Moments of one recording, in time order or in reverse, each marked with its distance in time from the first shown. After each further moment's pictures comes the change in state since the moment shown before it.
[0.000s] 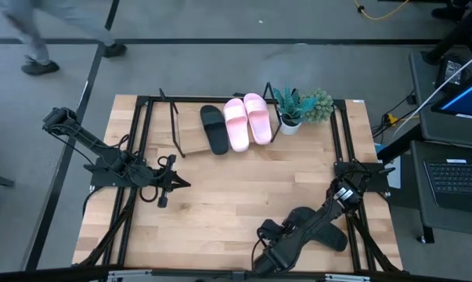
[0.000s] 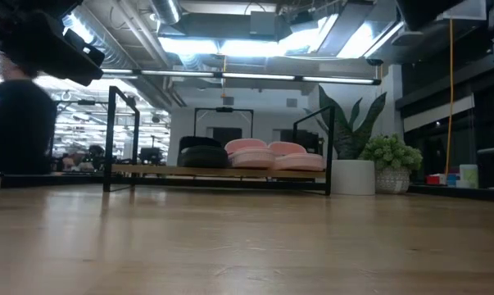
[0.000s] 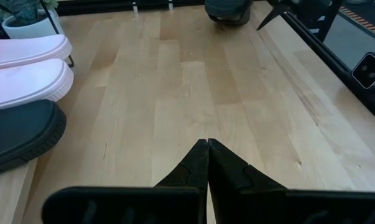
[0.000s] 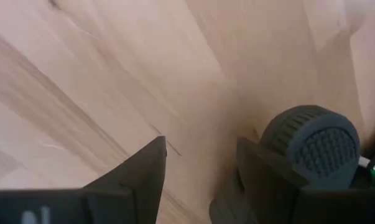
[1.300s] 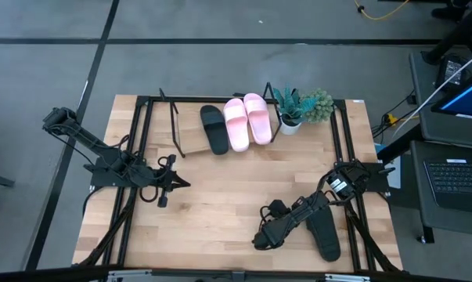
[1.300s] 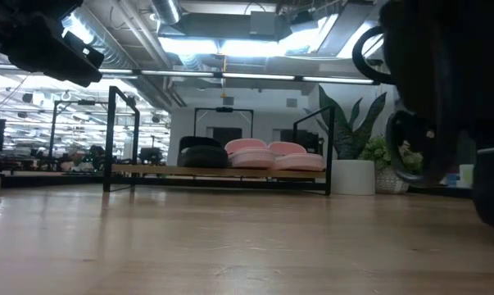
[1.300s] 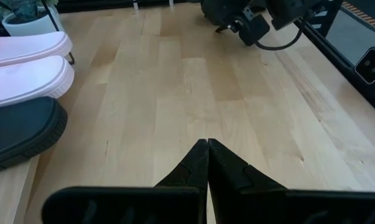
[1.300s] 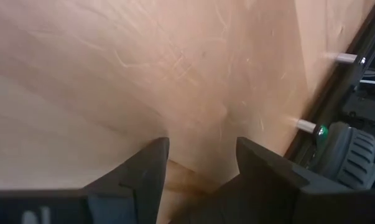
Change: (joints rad) left arm 0.000 0.000 0.000 -0.014 -0.001 0.001; right arm -0.123 -0.011 -0.329 0.016 -0.102 0.050
